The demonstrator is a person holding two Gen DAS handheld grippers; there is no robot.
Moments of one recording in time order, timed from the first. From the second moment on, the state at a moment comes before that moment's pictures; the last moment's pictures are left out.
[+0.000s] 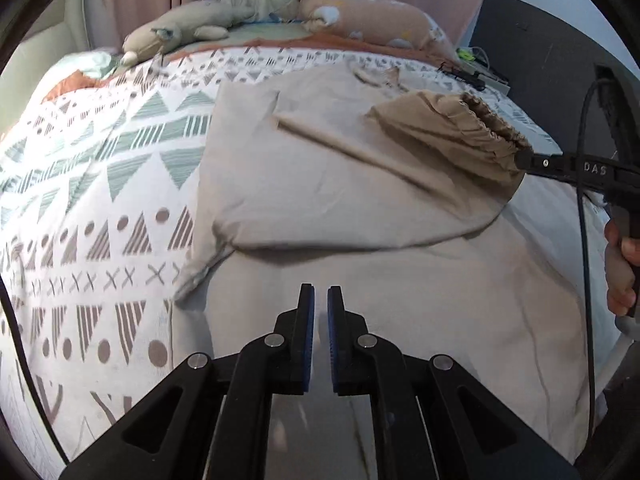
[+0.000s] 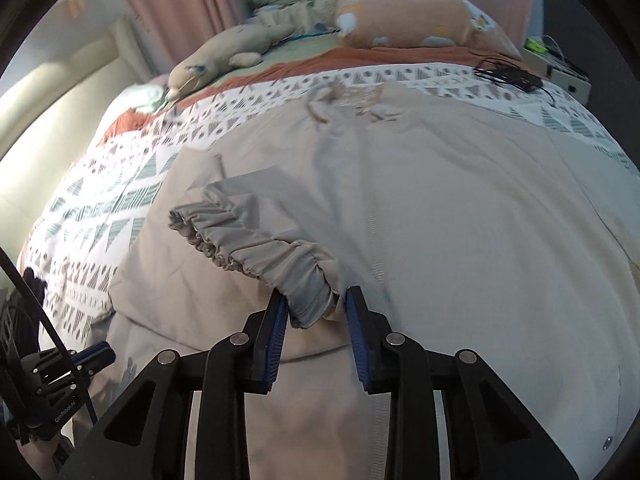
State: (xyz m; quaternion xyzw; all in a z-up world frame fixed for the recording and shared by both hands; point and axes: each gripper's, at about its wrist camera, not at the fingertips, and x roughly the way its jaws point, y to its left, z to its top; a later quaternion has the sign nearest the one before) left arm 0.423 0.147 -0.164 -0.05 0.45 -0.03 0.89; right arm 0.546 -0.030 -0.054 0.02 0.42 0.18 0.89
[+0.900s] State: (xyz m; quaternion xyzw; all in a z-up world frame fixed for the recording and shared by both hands) left arm 0.430 0.122 -0.115 -0.03 0.36 -0.06 0.93; right arm 0.494 -0.017 -0.041 -0.05 0.39 0.24 0.89
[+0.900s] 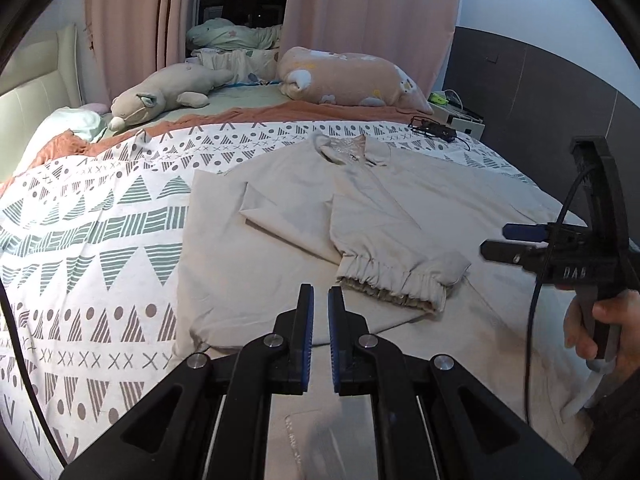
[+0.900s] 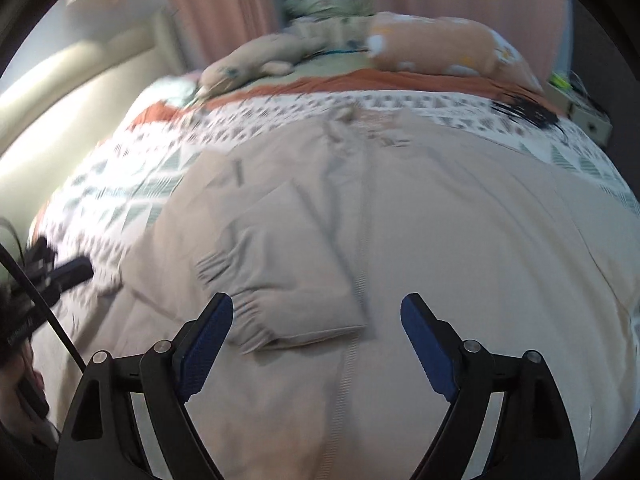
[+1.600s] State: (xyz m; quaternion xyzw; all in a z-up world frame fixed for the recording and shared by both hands) left arm 0.404 0.168 -0.124 -0.04 0.37 -0.10 0.92; right arm 0.544 0.099 -0.092 -0.19 0.43 0.19 0.86
